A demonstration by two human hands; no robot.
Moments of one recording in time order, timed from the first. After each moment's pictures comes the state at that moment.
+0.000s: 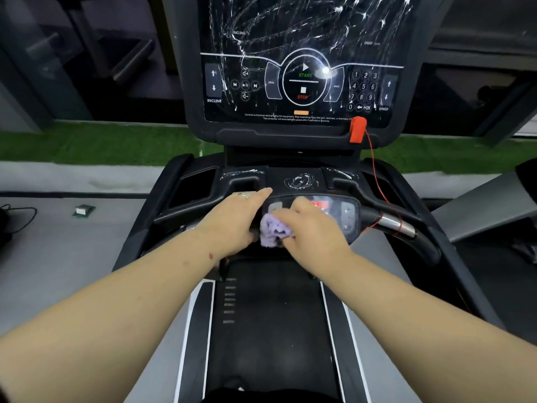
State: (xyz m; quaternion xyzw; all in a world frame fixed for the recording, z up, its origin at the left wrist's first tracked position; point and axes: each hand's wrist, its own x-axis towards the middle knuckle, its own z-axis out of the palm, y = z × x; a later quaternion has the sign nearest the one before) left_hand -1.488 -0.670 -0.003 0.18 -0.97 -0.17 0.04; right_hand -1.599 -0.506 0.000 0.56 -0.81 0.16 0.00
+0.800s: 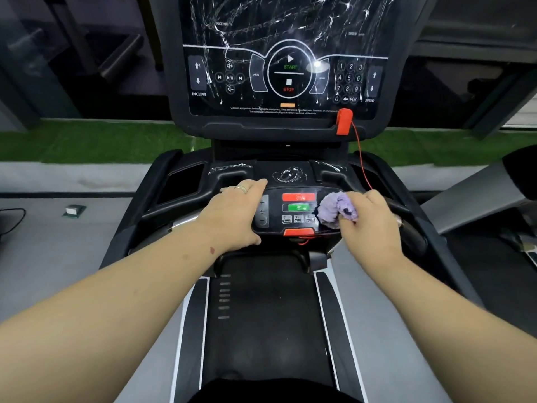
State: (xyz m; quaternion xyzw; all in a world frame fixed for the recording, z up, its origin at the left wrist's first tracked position) left_hand -1.501 -0.645 0.007 0.21 -0.97 -0.10 0.00; right_hand -1.666 -0.430 -0.008 0.37 -0.89 0.25 0.10
